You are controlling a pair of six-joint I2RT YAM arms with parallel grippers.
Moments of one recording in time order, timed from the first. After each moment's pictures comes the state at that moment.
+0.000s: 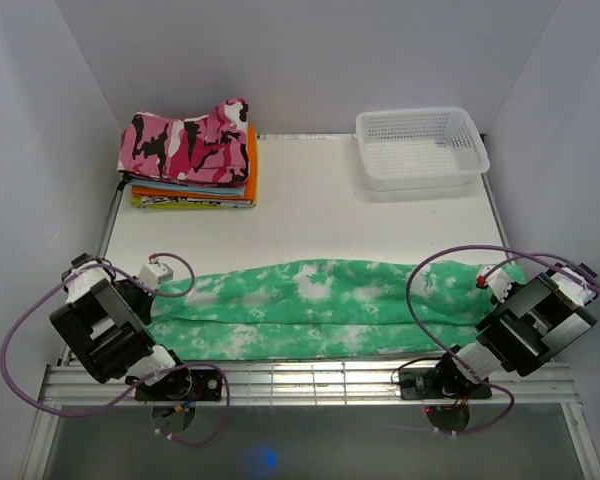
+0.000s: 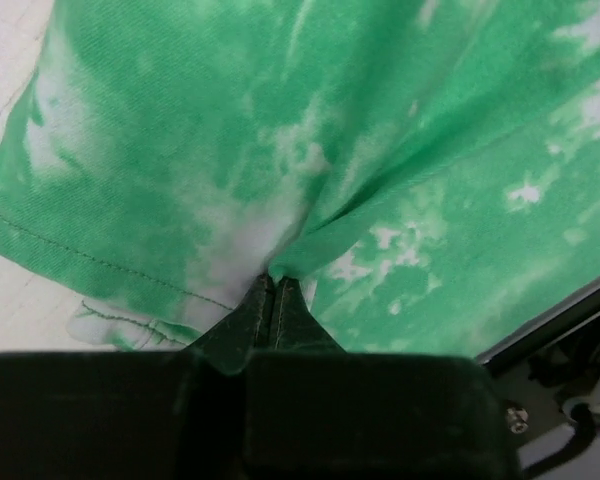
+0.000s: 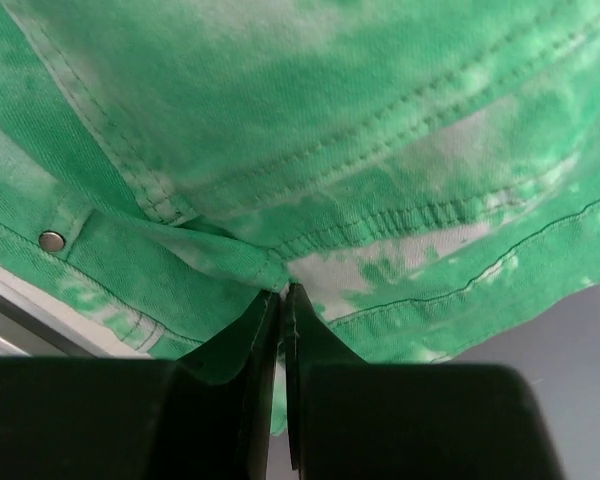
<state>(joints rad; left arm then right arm) 0.74 1.36 0.69 -0.92 0.37 1.52 -0.95 1.43 0.78 -0.90 -0.39 -1.98</state>
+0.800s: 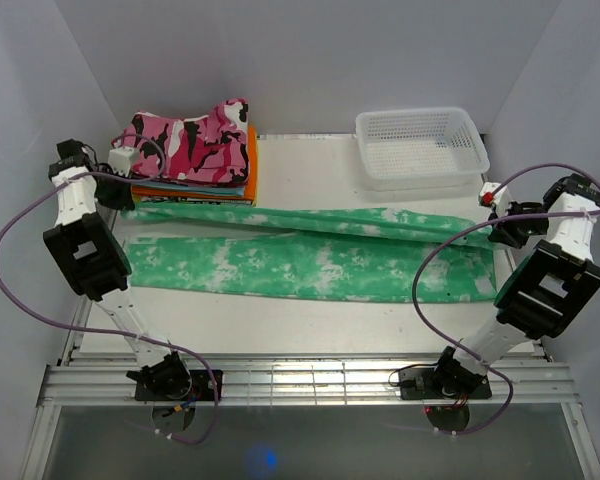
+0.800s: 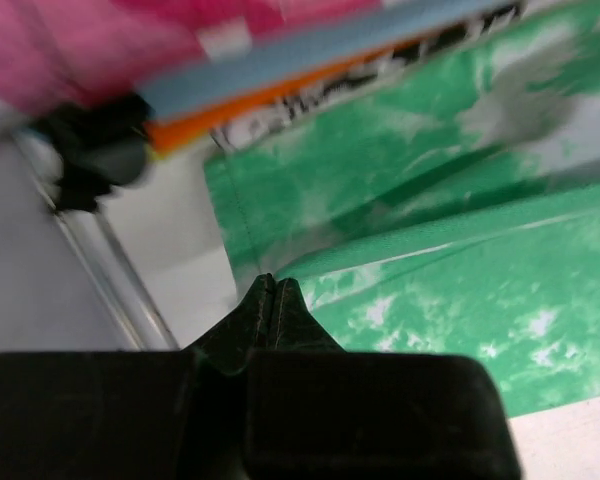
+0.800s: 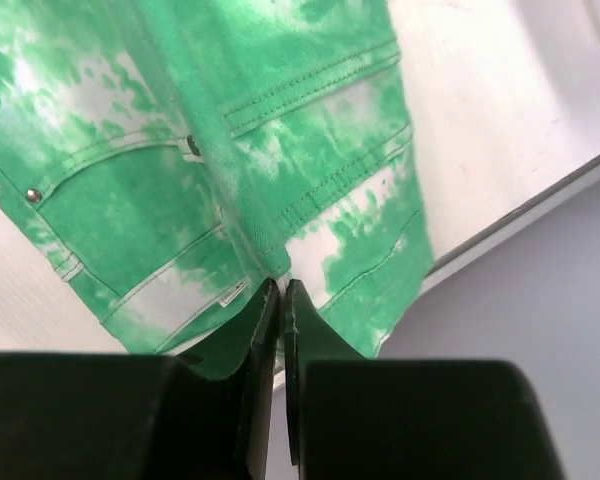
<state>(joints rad) 0.47 2.06 1.78 -0.90 0.40 0.78 -0.58 1.68 1.38 -1.13 -0.61 -1.65</state>
